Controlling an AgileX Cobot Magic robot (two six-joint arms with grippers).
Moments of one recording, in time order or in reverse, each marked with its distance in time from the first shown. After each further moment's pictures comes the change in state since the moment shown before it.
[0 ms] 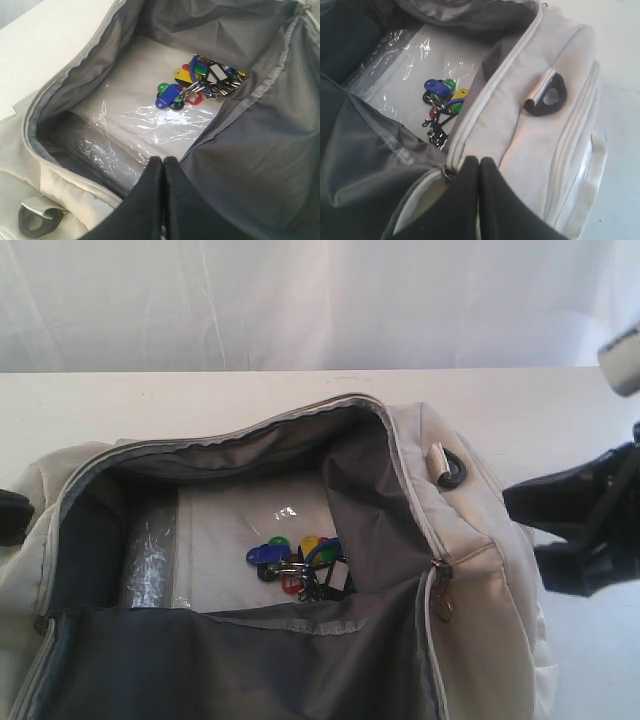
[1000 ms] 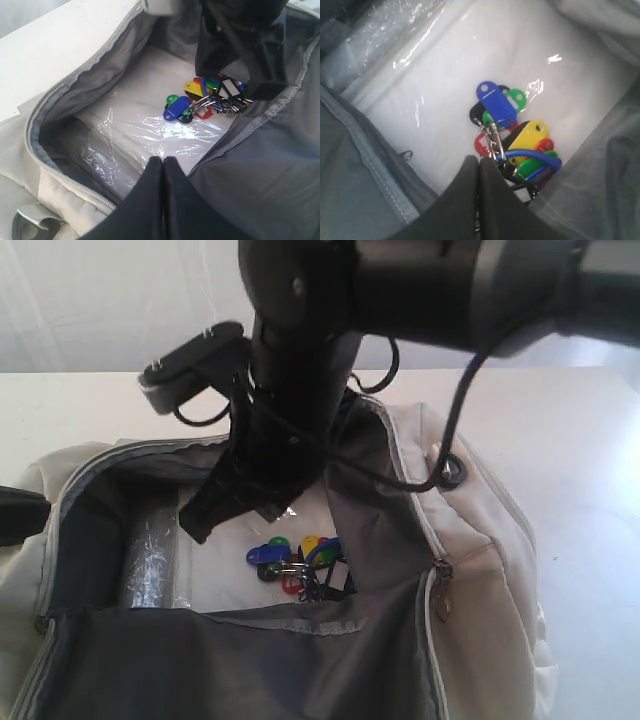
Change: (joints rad) left arm 0.000 -0.008 0.081 -0.033 -0.137 -0.019; right arm 0.499 0.984 -0.857 -0.491 0.386 0.431
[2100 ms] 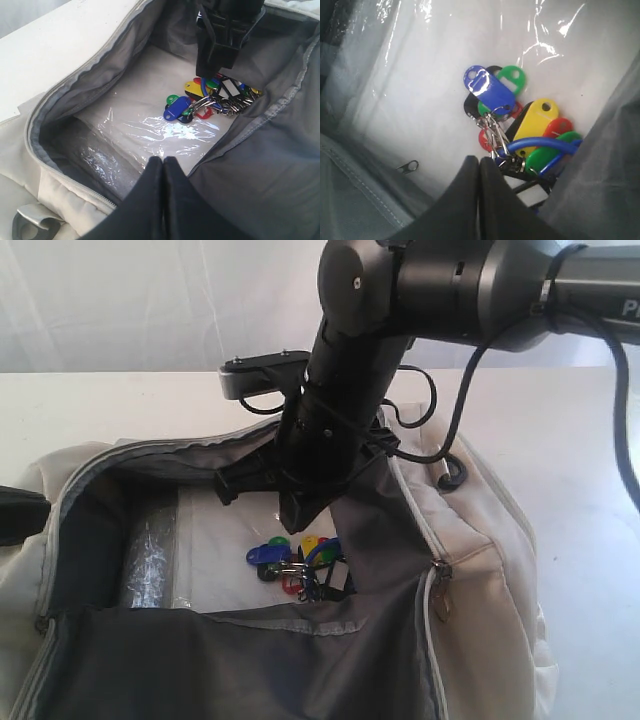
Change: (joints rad) left arm 0.000 0.000 0.000 0.000 0.000 0.000; right arm -0.179 0.059 0.022 0.276 0.008 0.011
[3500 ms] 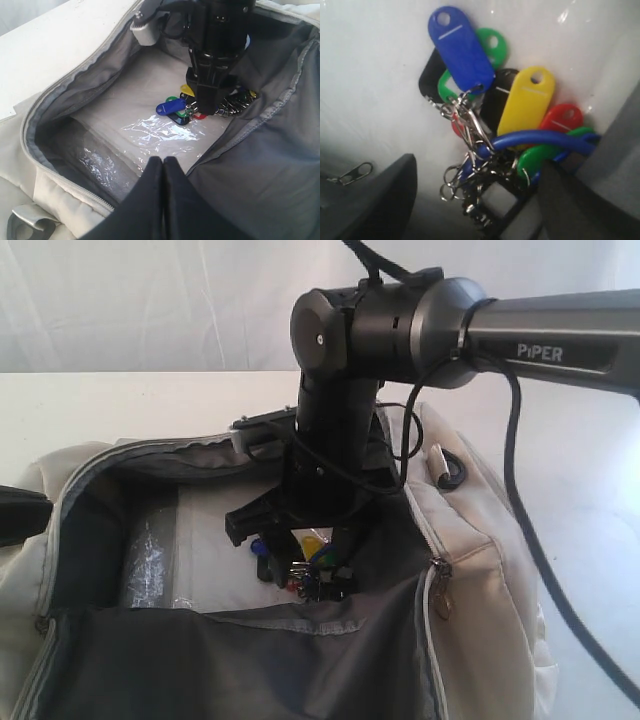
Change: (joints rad) left arm 0.000 0.000 0.000 -0.017 -0.002 -0.002; right arm 0.004 0.143 -0.039 -0.043 0.103 0.086
